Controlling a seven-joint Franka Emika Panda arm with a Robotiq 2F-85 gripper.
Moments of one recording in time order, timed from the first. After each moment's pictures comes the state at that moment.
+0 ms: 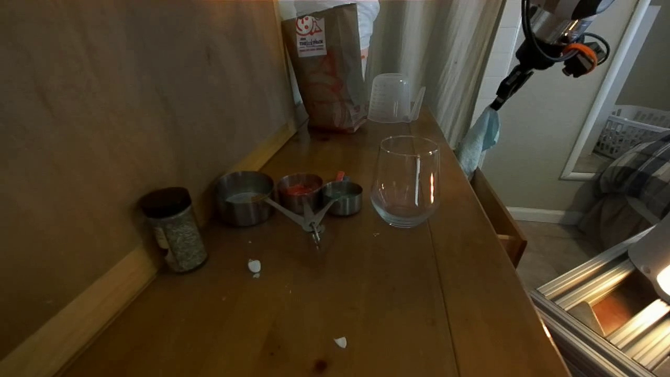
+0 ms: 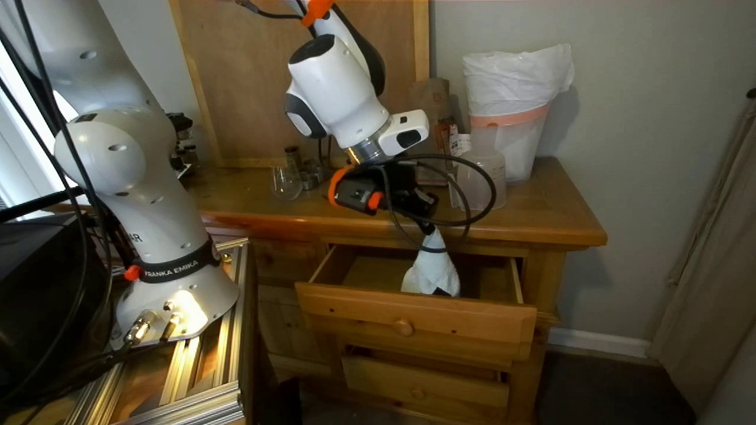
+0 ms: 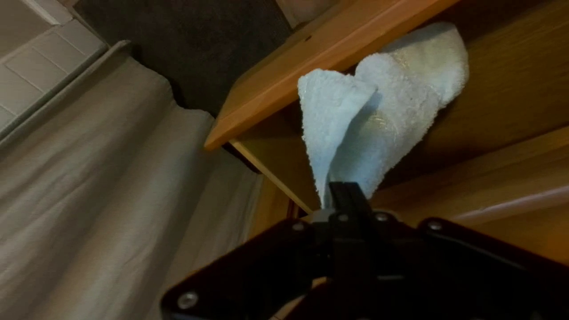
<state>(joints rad) 0.04 -0.10 -0.21 -2.74 1.12 3.10 -1.60</state>
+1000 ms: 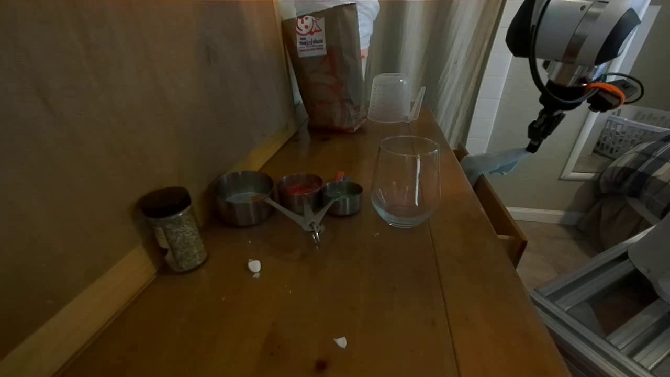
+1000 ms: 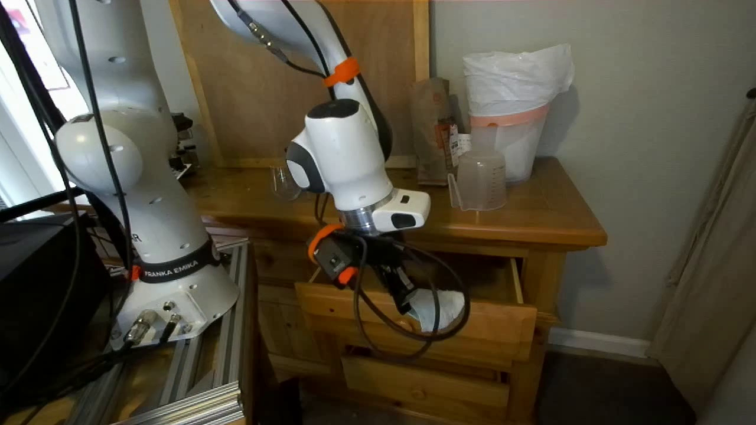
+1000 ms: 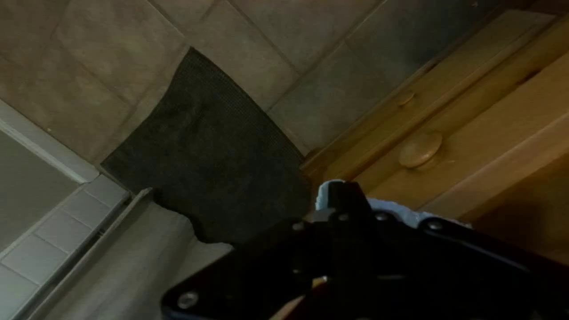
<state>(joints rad) 0.01 0.16 -0.36 -2.75 0.88 3.09 -1.38</state>
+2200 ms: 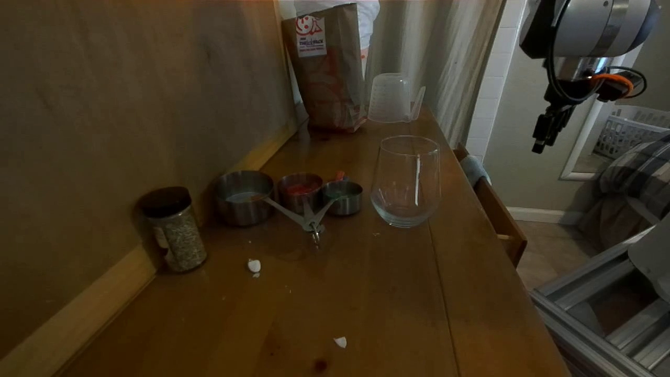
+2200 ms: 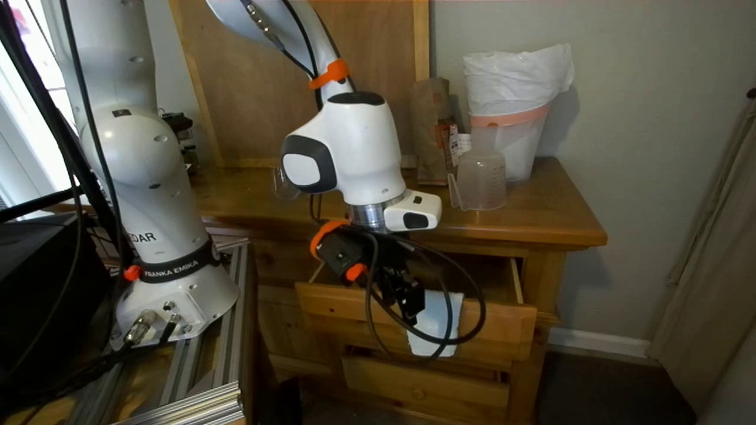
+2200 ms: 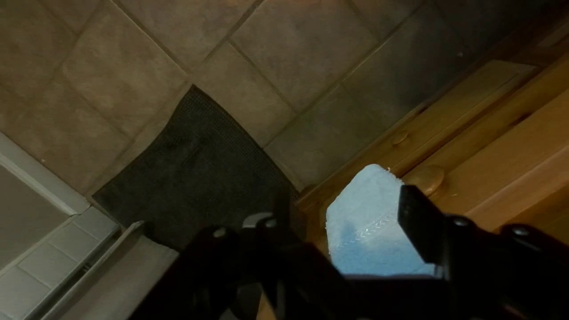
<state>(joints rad) 0.43 0.18 -0.87 -2.74 0.46 2.94 -1.07</state>
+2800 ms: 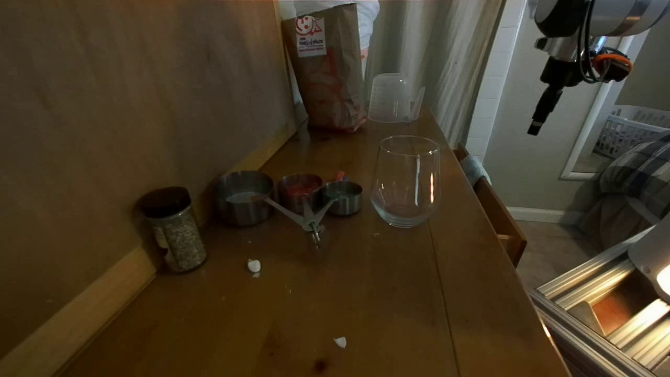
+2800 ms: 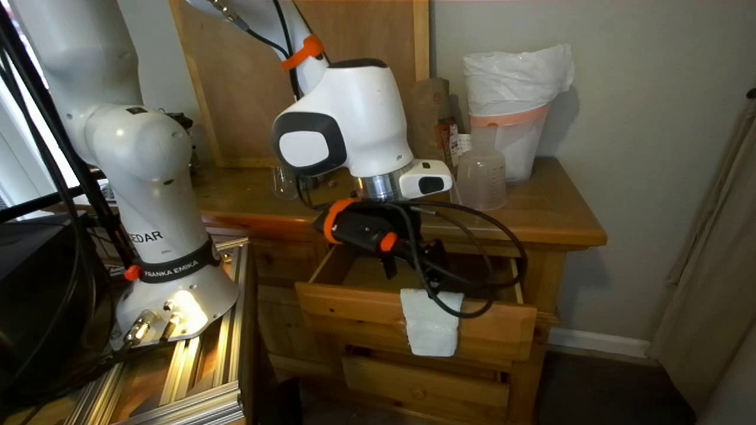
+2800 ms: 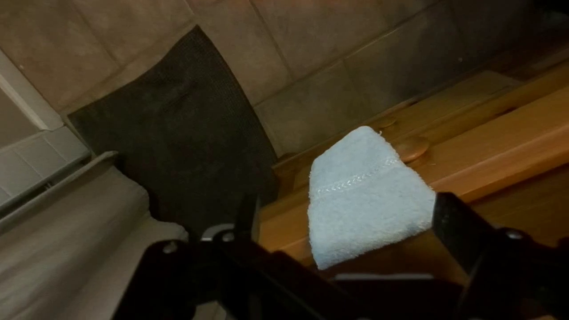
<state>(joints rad) 0.60 0.01 -1.10 -2.74 0.11 2.90 -1.04</state>
